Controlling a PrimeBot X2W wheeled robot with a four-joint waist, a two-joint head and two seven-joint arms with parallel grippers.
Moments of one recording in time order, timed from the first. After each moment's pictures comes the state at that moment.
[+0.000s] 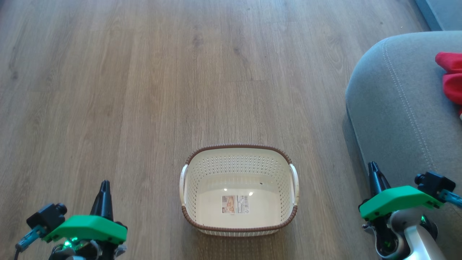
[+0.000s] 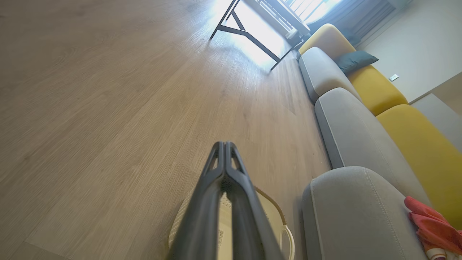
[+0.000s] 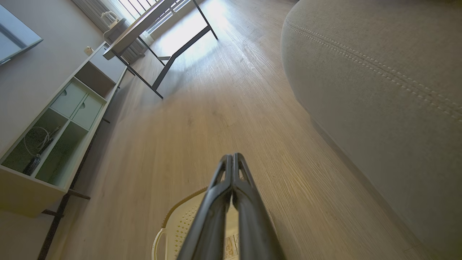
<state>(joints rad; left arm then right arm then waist) -0.01 0.04 0.05 0.36 -0.70 -0.12 -0.12 -0.11 -0.08 0.02 0.37 0.72 0.12 -0.12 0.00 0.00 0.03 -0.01</state>
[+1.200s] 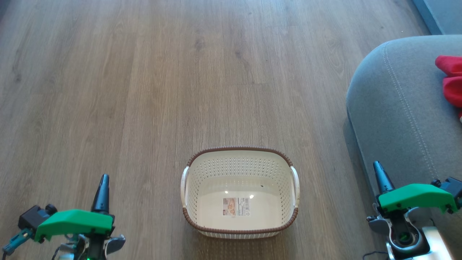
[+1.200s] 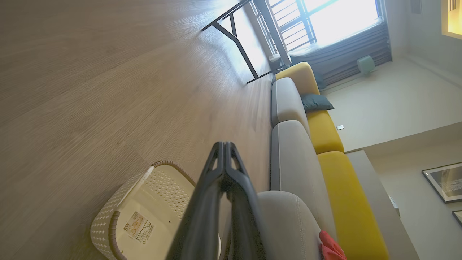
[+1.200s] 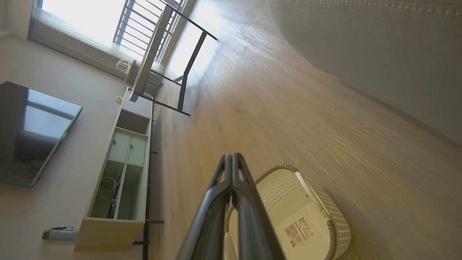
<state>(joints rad) -0.03 0.04 0.06 0.33 -1.10 -0.12 -0.02 -0.11 -0.07 -0.04 0.33 1.11 0.12 -0.02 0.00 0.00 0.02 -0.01</state>
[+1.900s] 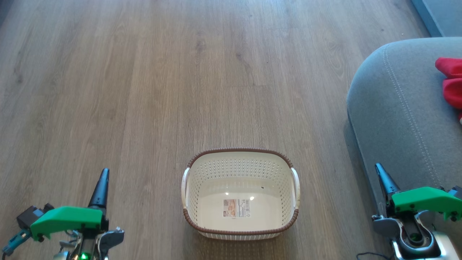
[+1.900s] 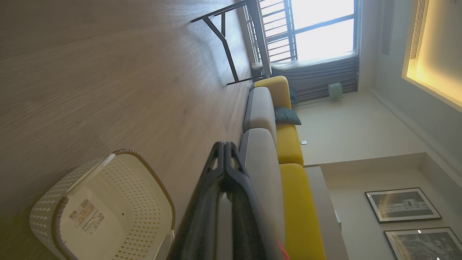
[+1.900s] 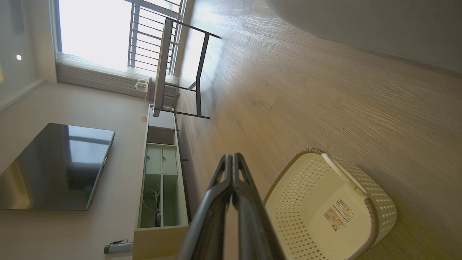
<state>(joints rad) -0.04 0.04 0.07 0.31 -1.33 -0.12 0.04 -0.09 -0.06 -0.09 0.31 1.33 0.12 0.04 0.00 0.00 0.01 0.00</state>
